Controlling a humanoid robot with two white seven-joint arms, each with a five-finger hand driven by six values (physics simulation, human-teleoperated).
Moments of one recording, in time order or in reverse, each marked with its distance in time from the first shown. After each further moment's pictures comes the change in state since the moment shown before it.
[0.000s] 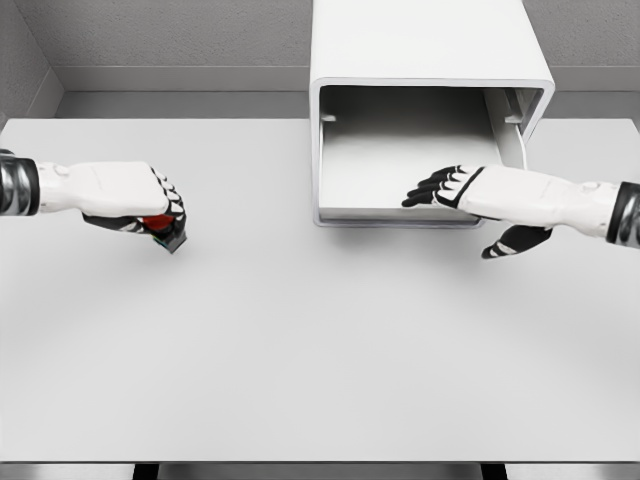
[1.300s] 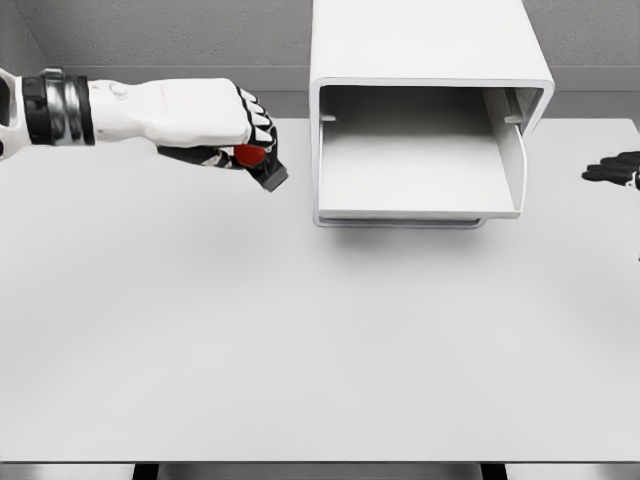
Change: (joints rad) left arm -0.155 -0.190 0.075 -0.061 0.165 -0.001 0.002; right arm 0.675 -0.044 -0.877 -0.001 -0.117 -0.175 0.000
